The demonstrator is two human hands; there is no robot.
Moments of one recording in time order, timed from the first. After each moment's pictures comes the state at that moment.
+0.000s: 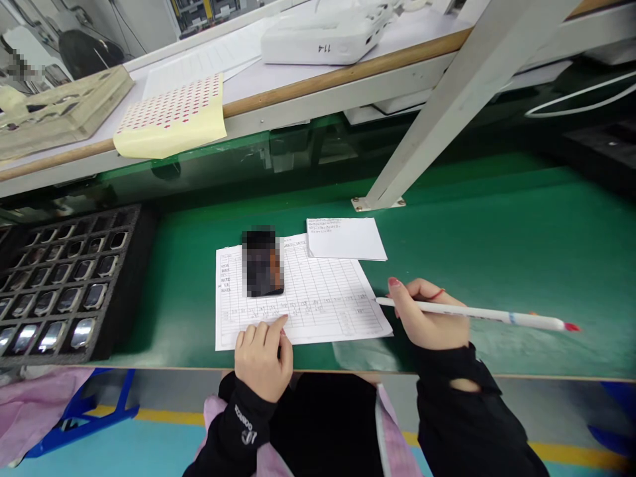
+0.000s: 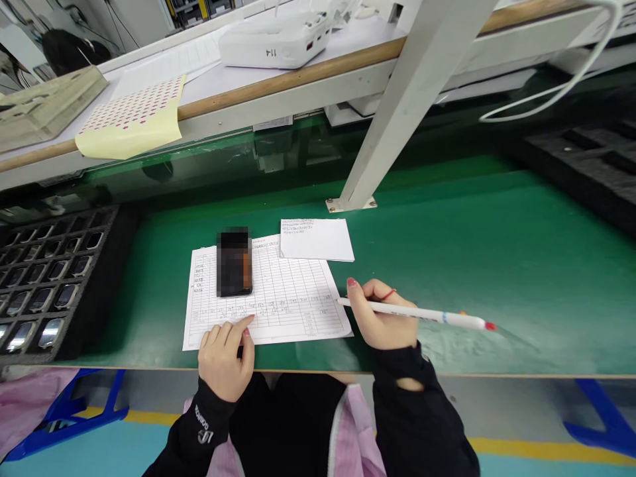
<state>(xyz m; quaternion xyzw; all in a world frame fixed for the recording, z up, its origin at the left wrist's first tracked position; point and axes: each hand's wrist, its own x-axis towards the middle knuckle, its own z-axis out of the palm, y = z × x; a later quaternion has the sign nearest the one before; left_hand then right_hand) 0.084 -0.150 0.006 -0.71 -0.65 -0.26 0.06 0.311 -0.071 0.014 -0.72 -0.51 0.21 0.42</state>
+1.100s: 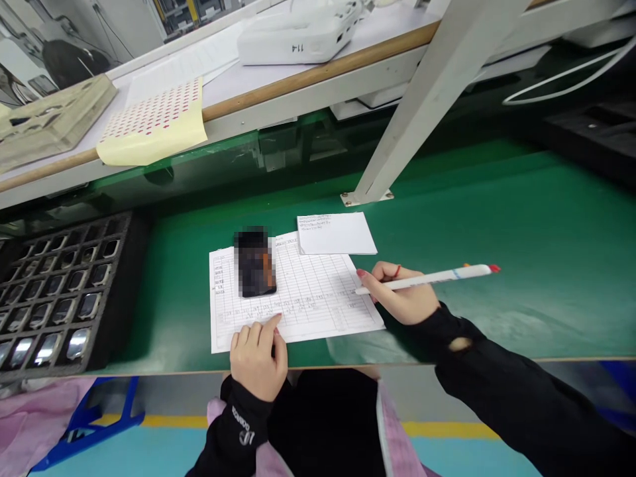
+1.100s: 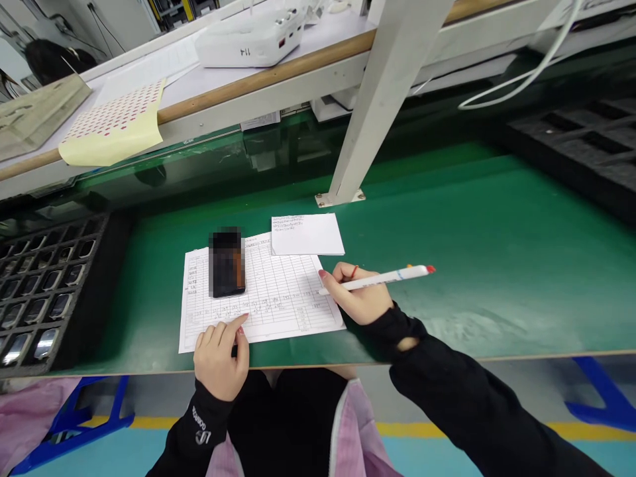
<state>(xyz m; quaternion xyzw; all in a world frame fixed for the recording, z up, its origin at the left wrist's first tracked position) 0.083 -0.150 0.003 -0.72 -0.64 -0.26 0.06 0.322 -0.045 0.001 -0.61 -0.61 0.31 0.39</state>
